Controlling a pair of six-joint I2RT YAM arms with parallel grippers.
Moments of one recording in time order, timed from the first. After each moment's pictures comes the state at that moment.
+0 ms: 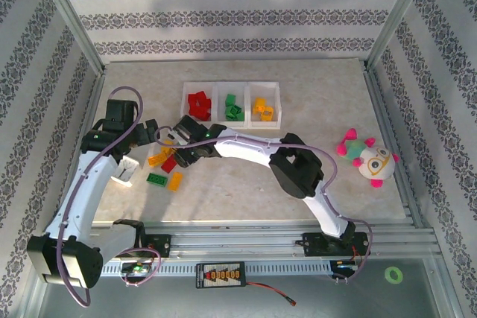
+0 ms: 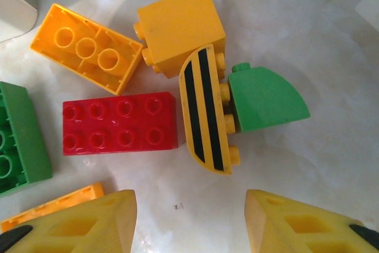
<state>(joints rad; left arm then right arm) -0.05 1.07 1.04 -0.87 -0.17 -0.34 0.98 2.24 1.78 -0.53 -0.07 0.16</state>
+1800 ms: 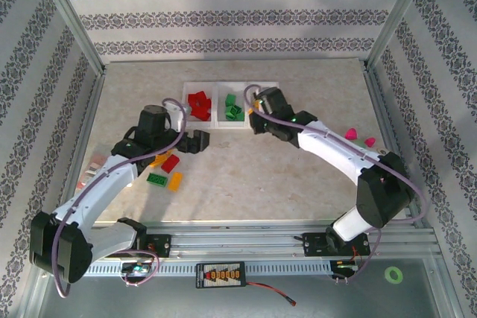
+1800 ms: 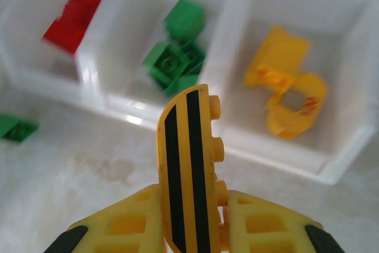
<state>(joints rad) -0.36 1.14 0.83 -0.34 0.31 -0.18 0.57 1.55 1.17 -0.40 0.07 0.34</state>
